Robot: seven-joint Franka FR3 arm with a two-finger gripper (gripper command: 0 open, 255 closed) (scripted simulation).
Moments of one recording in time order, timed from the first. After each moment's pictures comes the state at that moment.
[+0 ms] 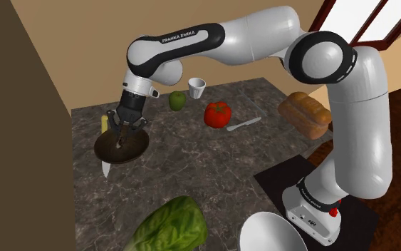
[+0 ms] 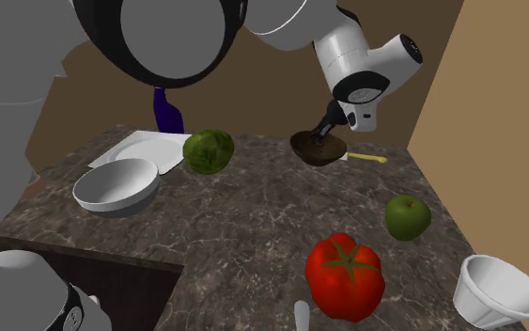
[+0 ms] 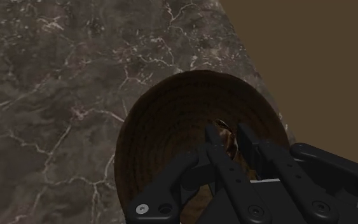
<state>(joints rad) 0.17 0.69 0.46 -1.49 0.45 2.08 0.83</state>
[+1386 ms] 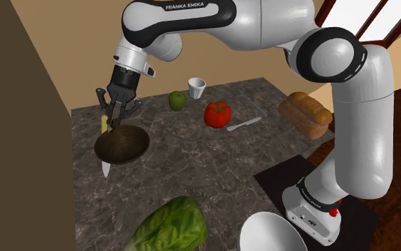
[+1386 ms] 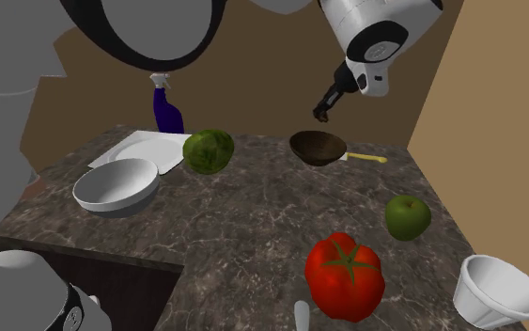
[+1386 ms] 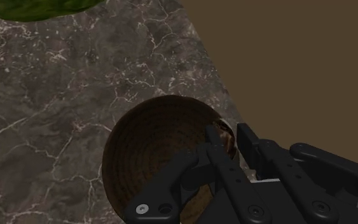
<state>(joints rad) 0.18 0.65 0.47 -1.35 0.43 1.93 0.93</state>
